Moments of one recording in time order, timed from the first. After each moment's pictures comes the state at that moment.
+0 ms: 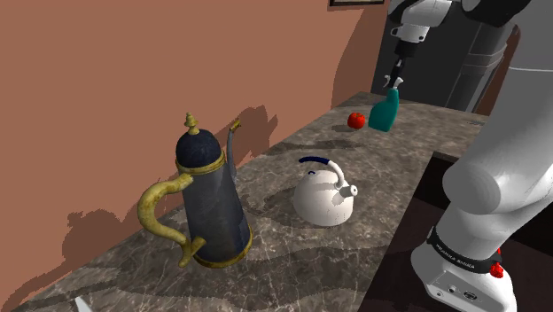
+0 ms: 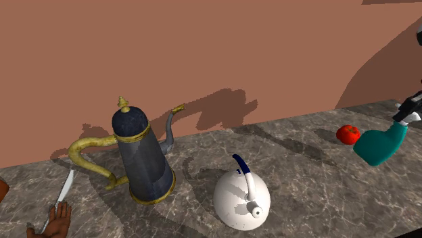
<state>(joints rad) -0.51 0.16 -0.47 -1.75 0.21 1.92 -1.22</state>
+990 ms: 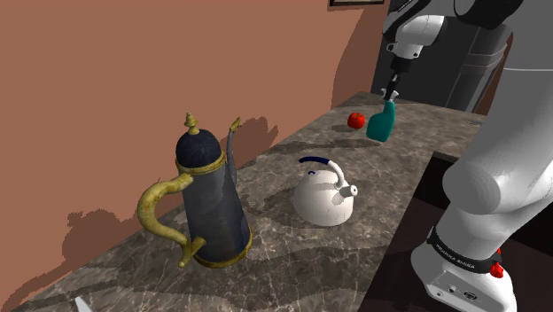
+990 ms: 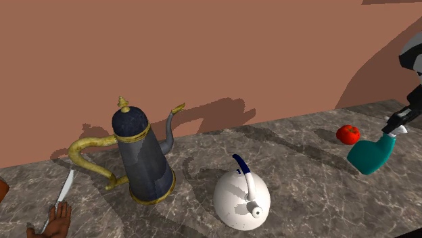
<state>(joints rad) -0.51 0.19 -0.46 -1.85 0.24 2.05 -1.25</state>
